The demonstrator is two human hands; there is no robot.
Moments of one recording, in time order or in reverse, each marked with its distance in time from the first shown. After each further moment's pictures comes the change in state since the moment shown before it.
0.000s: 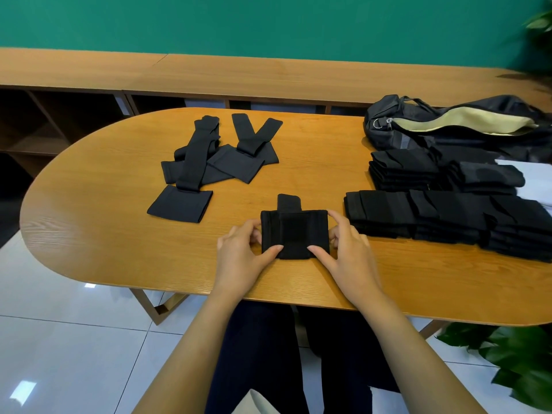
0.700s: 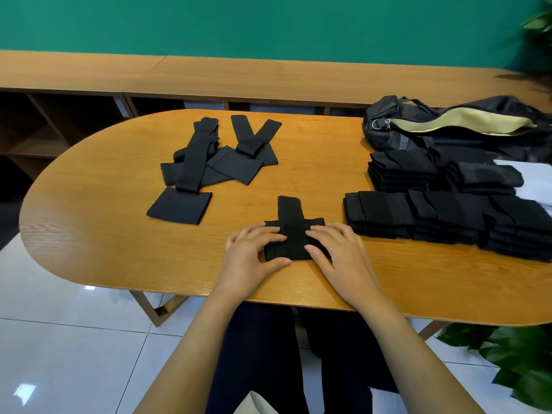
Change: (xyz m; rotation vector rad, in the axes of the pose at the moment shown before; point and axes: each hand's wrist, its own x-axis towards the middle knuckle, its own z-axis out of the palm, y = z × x) left_hand 0.002 -0.005 0.002 0.115 -0.175 0.179; right_hand 0.001 0.008 0.006 -0.112 -0.121 -0.113
